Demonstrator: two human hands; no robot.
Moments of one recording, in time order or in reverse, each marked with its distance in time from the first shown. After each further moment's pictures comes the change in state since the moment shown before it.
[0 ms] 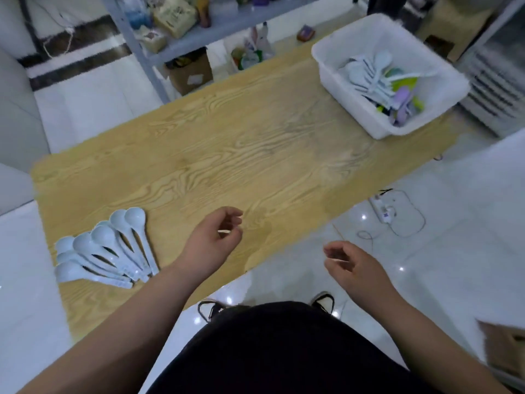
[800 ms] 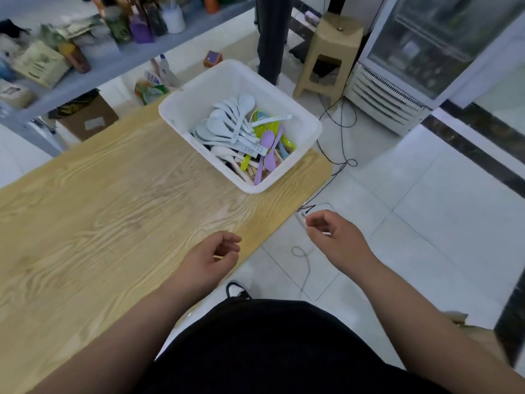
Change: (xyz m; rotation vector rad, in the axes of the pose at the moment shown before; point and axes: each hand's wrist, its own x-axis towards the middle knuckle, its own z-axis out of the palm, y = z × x) left_hand 0.150 0.163 0.235 0.042 -0.315 0.026; right_hand 0.127 0.059 -0.291 0.079 0.273 0.019
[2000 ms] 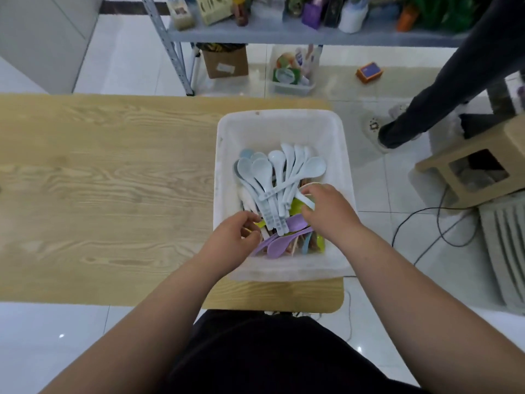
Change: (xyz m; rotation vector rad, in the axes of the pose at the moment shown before) left_hand 0.226 0.106 0.035 -0.172 0.595 -0.386; right_hand 0.394 -0.109 0.004 -0.783 -0.618 -0.554
